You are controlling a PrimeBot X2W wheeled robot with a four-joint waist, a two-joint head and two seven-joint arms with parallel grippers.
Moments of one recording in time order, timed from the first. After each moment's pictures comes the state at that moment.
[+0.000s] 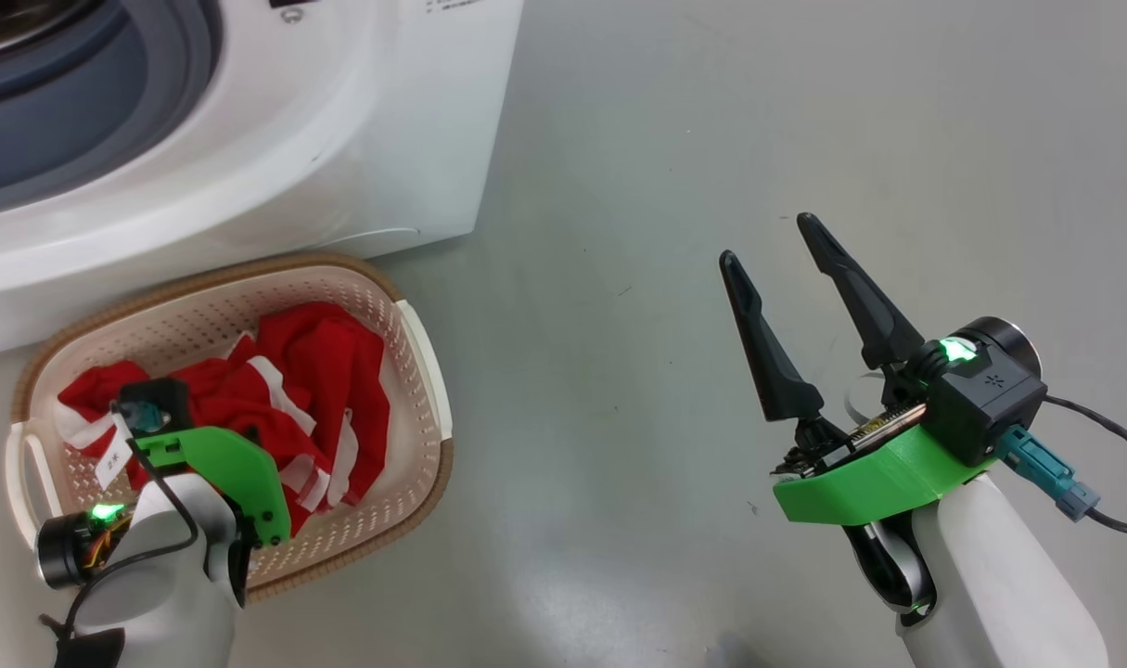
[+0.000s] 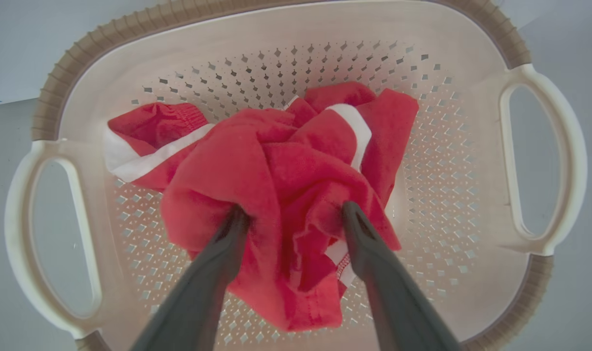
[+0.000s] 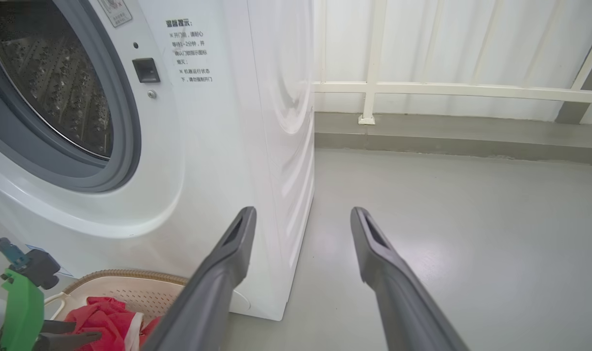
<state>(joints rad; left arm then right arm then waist) -0.80 0.10 -0.11 1.30 -0.30 0.06 -0.02 -0.34 -0.05 0.22 0.09 0.26 0.13 -0.26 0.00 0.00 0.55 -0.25</state>
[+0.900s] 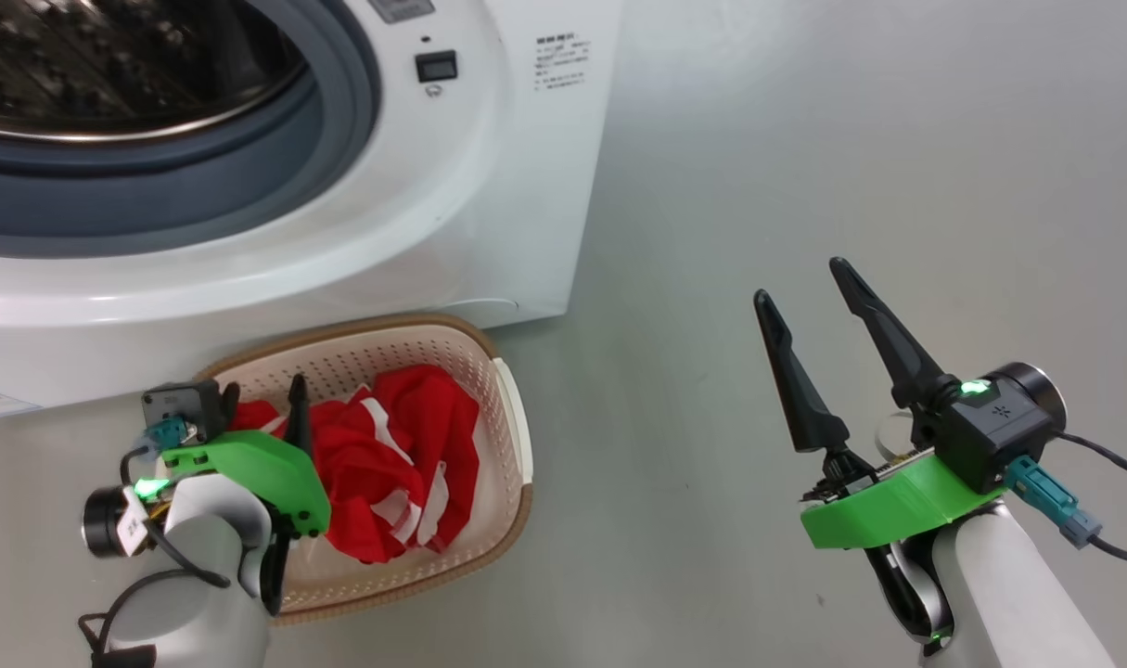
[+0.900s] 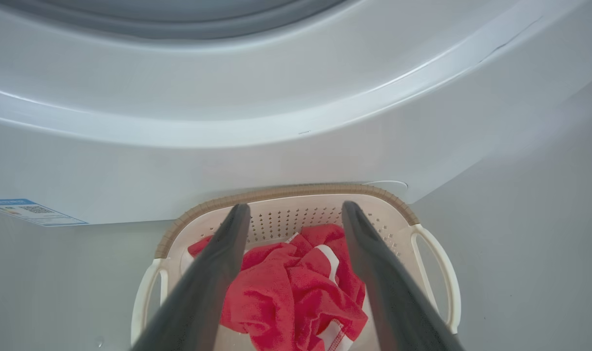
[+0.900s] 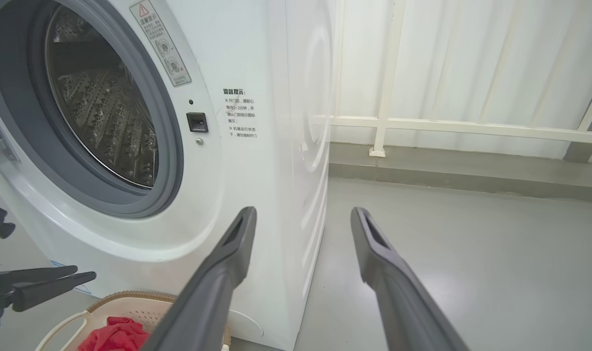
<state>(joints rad) -0.74 0.07 -0.13 1.17 -0.33 -0.03 -0.25 -0.27 -0.05 0.16 0.12 0.20 0.13 -0.26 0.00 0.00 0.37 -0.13</state>
